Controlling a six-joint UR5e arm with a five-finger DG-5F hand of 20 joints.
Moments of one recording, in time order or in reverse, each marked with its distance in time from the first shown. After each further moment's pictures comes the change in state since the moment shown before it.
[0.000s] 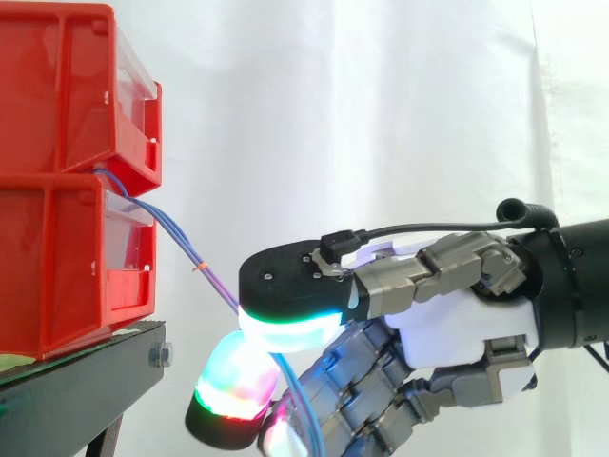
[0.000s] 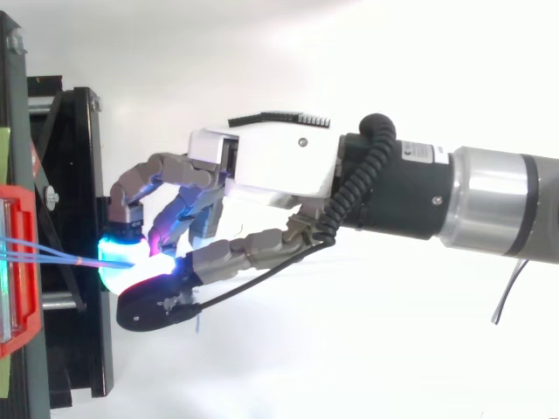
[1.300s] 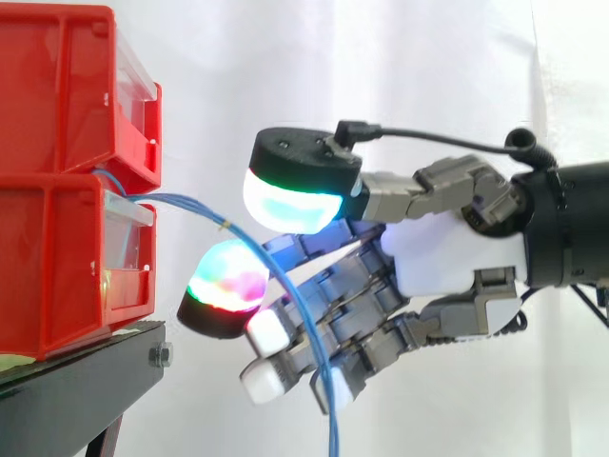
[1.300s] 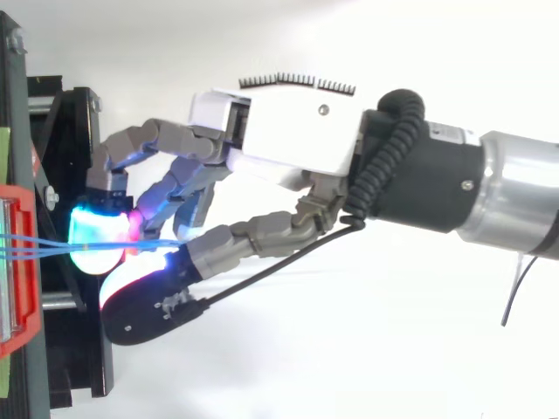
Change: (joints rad) arm 0.001 0.029 -0.003 0.057 0.052 0.054
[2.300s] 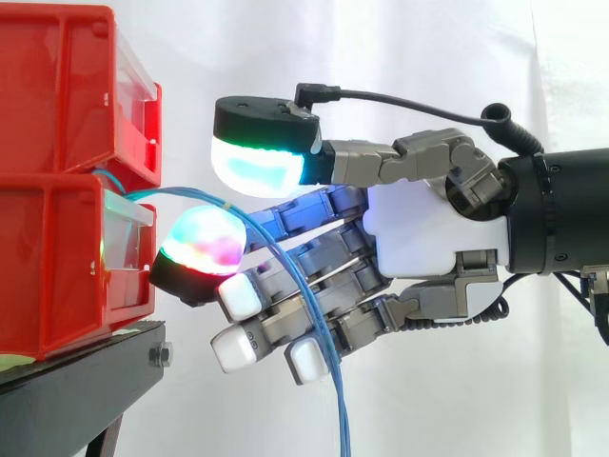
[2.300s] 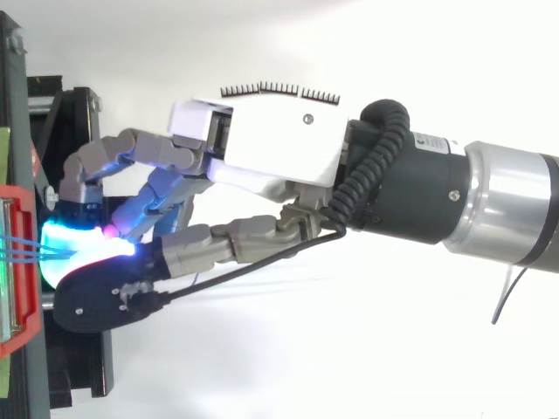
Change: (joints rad) arm 0.006 -0.012 0.033 0.021 -0.003 0.013
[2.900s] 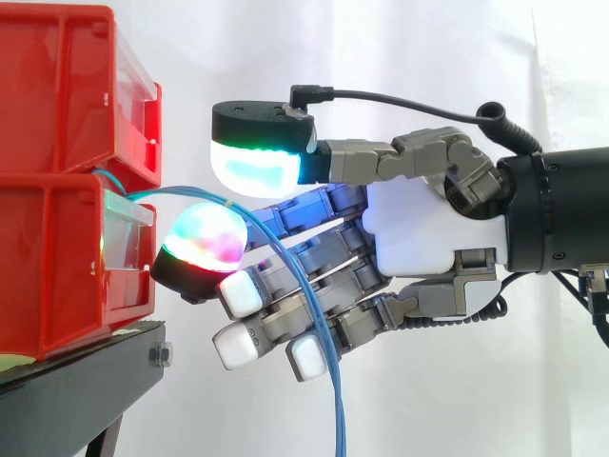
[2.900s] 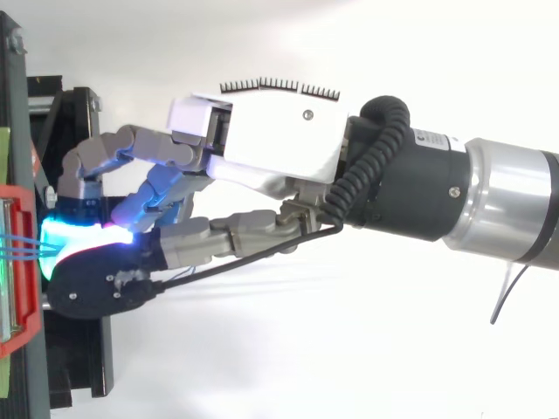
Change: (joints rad) arm -0.003 0.000 0.001 0.001 -0.003 0.000
